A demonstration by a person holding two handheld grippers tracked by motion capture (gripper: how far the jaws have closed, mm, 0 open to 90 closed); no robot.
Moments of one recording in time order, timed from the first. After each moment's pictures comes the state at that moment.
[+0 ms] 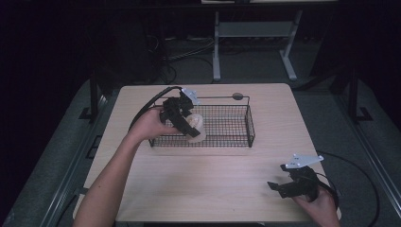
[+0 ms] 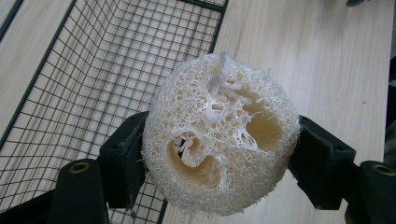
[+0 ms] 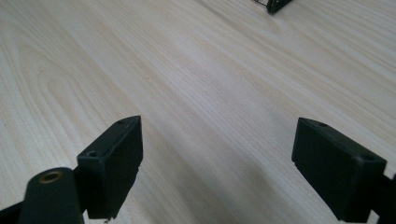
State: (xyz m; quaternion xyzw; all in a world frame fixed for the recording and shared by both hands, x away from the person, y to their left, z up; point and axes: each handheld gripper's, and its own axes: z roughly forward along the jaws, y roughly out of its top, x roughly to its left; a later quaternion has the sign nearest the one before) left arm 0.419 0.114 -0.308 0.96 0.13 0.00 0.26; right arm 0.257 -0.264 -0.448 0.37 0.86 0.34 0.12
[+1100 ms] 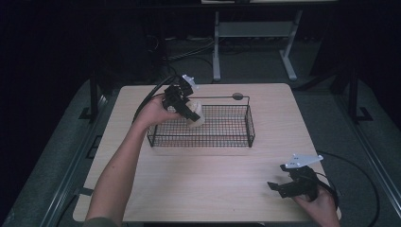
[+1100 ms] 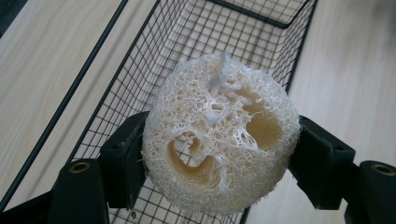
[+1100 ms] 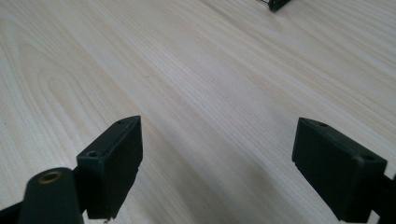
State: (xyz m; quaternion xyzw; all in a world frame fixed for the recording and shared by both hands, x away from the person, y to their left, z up) left arm 0.473 0.116 -0.318 0.95 0.18 0.04 0.25; right arm 0.258 -0.264 -0.449 0.37 0.86 0.34 0.11
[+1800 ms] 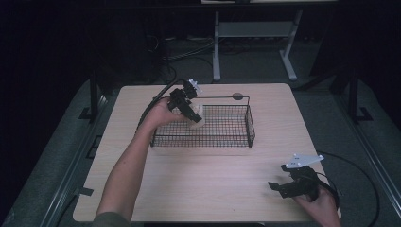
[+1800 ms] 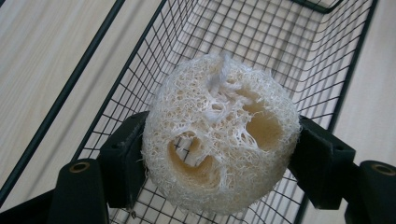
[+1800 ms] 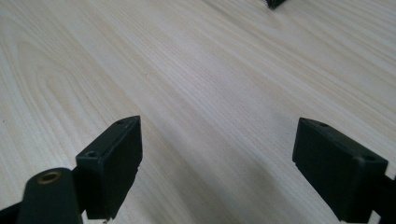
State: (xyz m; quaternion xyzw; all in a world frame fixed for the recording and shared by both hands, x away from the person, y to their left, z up) left arm 0.492 0.106 -0.349 0.95 0.20 0.04 0.23; right arm 0.258 -0.266 -0.450 0.37 0.86 0.34 0.11
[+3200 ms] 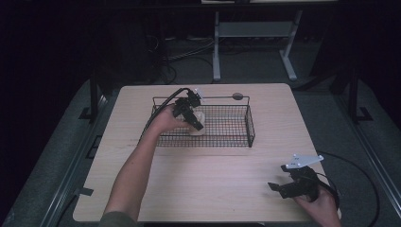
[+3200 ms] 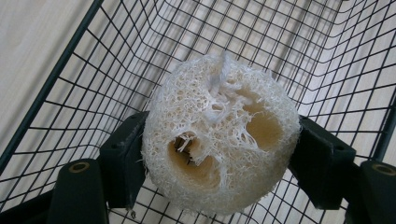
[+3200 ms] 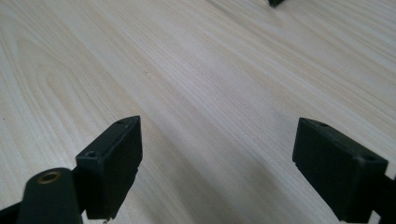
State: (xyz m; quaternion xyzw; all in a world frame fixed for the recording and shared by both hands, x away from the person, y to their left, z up) left arm 0.498 0.096 -0.389 0.96 0.21 0.01 0.20; right arm 0.257 -0.267 -0.451 0.37 0.86 0.34 0.11
